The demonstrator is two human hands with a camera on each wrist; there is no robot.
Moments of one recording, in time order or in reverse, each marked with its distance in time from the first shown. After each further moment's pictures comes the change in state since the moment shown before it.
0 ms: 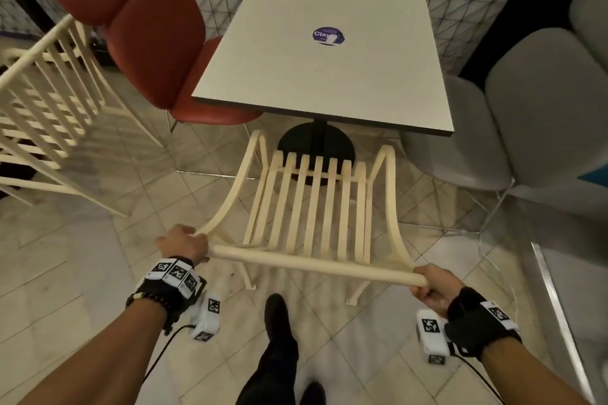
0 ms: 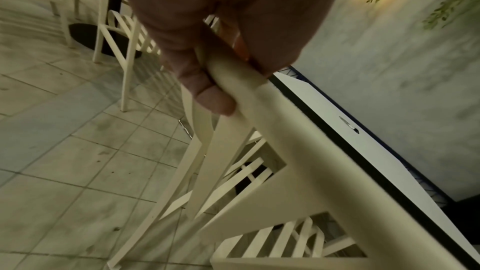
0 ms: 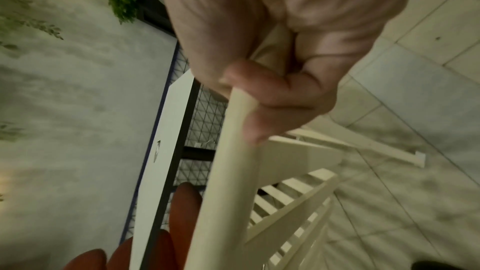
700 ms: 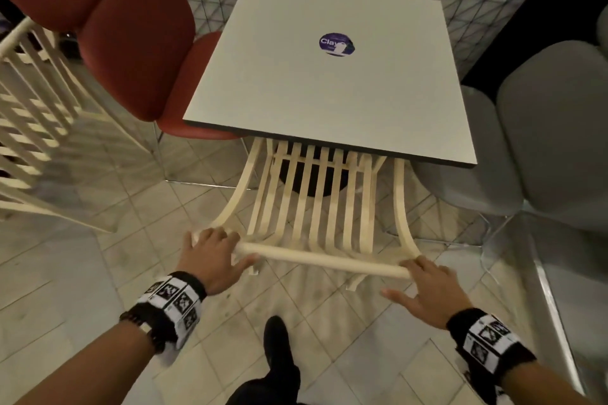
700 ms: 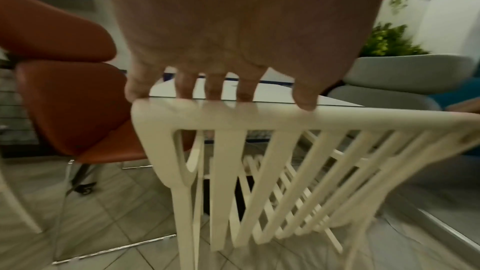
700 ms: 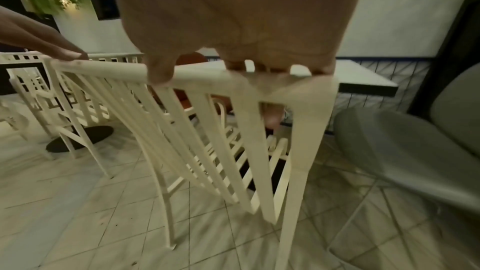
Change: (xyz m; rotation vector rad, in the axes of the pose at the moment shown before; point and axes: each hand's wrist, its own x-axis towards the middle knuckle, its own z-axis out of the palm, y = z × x) left_hand 0.051 0.092 0.007 0.936 -0.265 0.794; right_hand 0.030 -0.082 0.065 -1.600 0.152 -0.924
